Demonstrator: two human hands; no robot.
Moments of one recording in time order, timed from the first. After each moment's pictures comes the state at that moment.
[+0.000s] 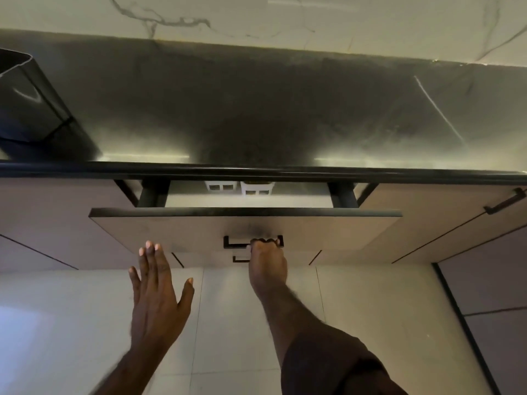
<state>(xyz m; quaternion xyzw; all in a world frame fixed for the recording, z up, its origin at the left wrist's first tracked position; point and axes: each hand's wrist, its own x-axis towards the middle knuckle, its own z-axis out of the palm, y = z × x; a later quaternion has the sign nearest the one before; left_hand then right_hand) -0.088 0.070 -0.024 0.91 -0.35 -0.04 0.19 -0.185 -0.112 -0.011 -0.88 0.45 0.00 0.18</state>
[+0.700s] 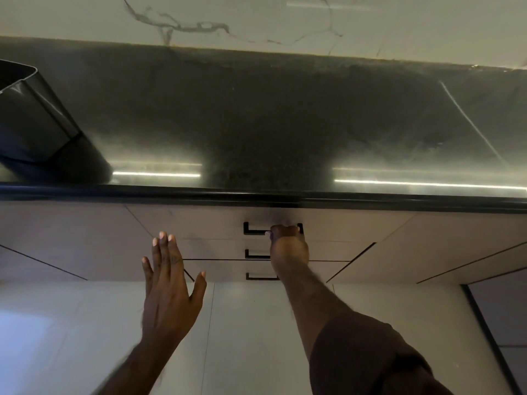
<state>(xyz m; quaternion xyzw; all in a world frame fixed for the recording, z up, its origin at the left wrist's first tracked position) -0.024 0.019 -0.024 0.91 -0.36 -0.02 0.21 -0.117 -0.199 -0.013 -0.85 0.47 0.08 0.24</state>
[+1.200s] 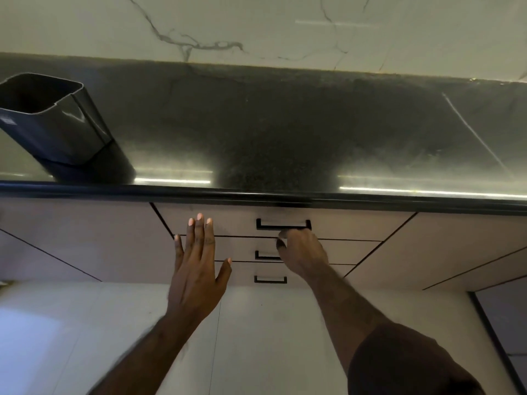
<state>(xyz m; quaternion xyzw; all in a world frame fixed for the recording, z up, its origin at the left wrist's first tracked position) -0.024 0.010 0.014 0.87 -0.45 -0.01 0.20 -0.140 -0.183 0.016 -0.89 0.40 0.03 0.21</state>
